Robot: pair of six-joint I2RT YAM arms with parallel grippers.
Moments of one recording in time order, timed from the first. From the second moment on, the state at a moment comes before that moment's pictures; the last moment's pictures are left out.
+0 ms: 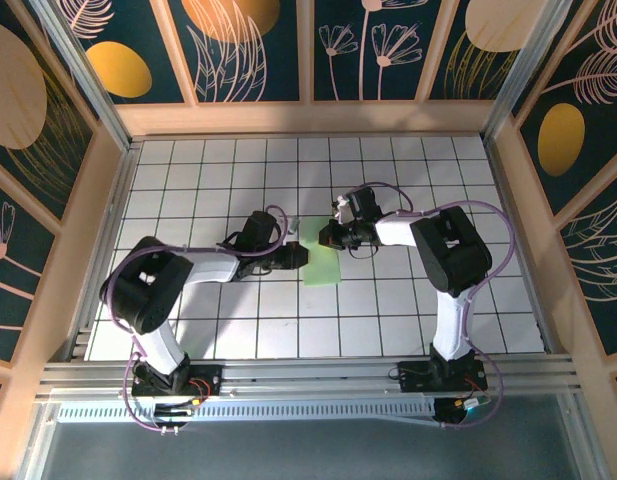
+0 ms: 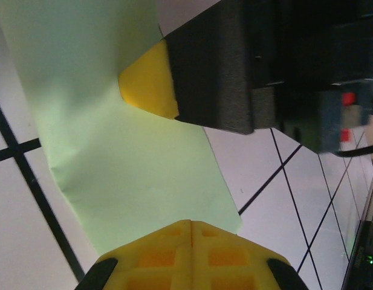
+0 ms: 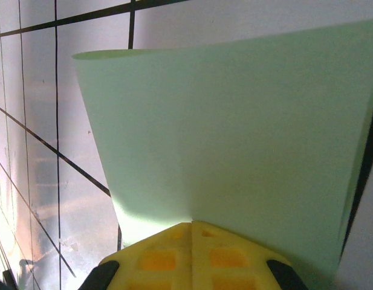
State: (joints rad) left arm -0.61 1.76 0.77 0.27 0.52 -0.61; right arm 0.48 1.98 1.04 -0.01 -0.57 0.54
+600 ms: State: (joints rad) left arm -0.61 1.91 0.85 0.24 0.54 -0.59; right arm 0.48 1.98 1.06 -0.03 -0.57 0.54
